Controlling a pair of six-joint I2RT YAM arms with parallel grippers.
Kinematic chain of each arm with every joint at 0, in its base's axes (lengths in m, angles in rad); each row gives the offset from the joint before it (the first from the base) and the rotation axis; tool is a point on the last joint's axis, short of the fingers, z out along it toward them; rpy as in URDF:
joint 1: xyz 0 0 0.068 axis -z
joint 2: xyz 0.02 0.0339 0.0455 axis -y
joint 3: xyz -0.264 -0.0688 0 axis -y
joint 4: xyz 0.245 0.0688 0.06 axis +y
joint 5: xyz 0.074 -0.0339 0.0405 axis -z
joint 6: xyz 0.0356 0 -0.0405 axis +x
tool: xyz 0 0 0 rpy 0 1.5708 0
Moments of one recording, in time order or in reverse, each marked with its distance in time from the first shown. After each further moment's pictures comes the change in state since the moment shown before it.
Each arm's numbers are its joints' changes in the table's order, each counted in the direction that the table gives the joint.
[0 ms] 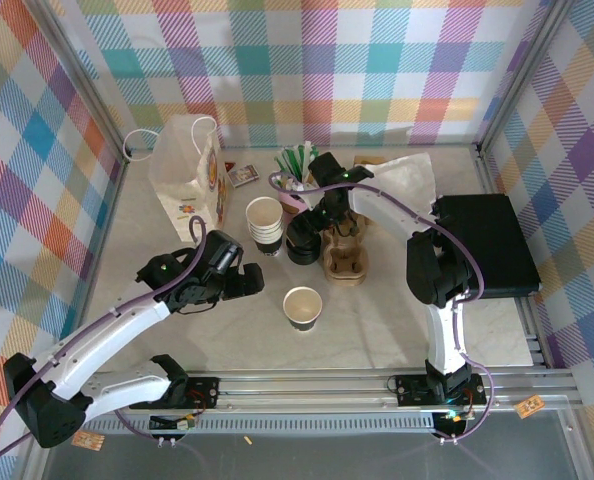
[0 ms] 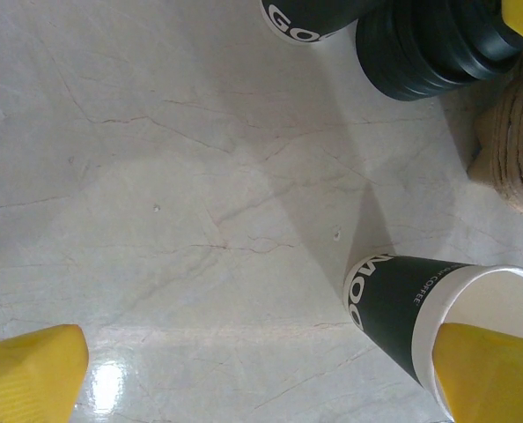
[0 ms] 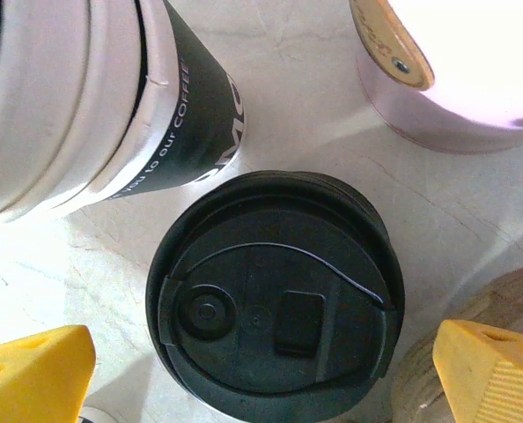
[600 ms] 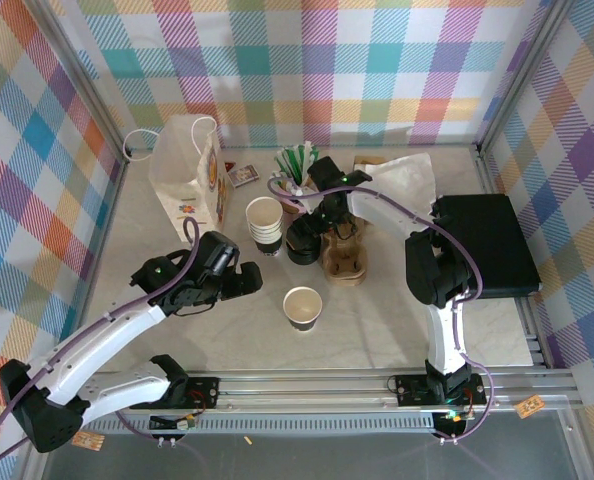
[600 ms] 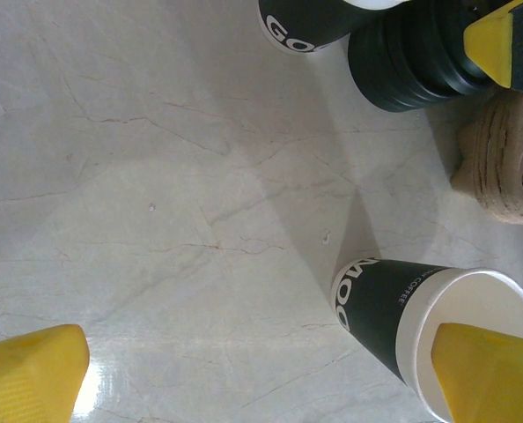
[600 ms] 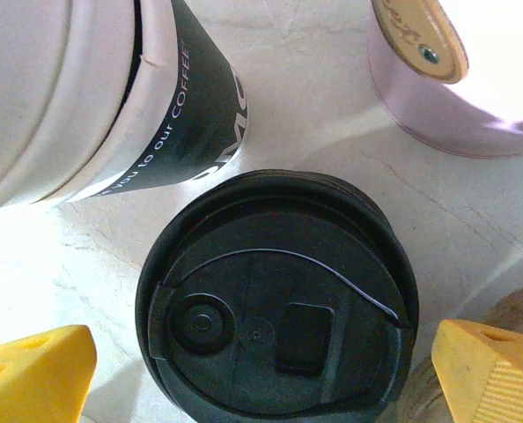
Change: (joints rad) left arm 0.000 0.034 -0.002 0.002 0.000 -0.040; right arm -0.006 0.000 -0.040 -0.040 -0.003 -0.019
